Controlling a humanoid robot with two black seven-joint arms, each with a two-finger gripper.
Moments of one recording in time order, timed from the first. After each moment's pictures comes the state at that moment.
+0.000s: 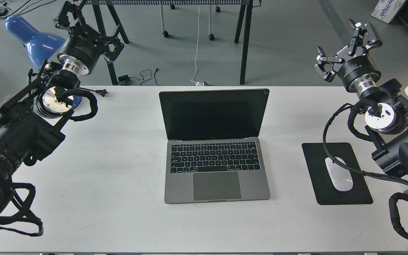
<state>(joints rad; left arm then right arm) -0.96 0.25 -0.73 -0.47 -0.18 -0.49 -0.29 0.79 -0.28 1.06 0.57 -0.20 0.37 0.19</state>
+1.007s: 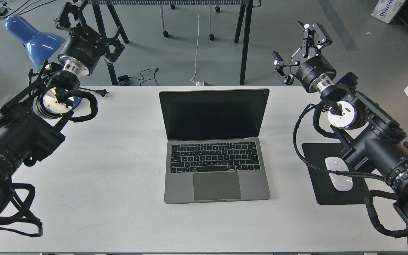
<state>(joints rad) -0.96 0.25 -0.72 -0.47 -0.17 -0.49 -0.29 0.87 -0.14 0.88 0.56 -0.21 0.35 0.20</state>
